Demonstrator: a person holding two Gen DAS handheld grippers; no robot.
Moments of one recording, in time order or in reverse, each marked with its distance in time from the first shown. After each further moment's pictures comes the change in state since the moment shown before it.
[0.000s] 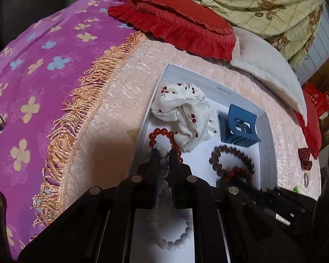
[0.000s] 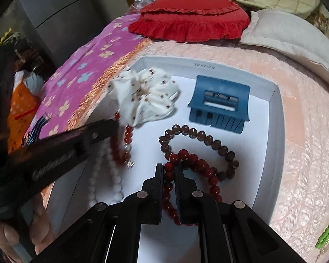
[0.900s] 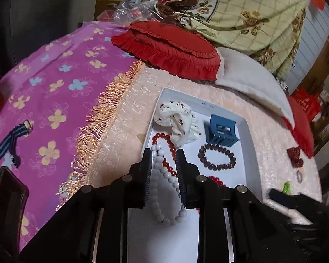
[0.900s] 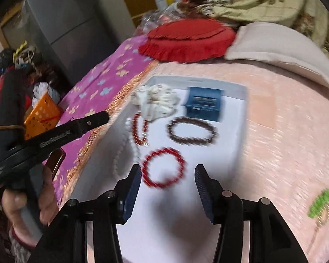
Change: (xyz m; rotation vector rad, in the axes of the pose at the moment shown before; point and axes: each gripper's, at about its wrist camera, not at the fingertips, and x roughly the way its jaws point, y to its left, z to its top) left arm -0.064 -0.001 -0.026 0.051 -0.172 -0.002; right arm -0.098 -0.024 -0.064 0.030 -0.146 0.028
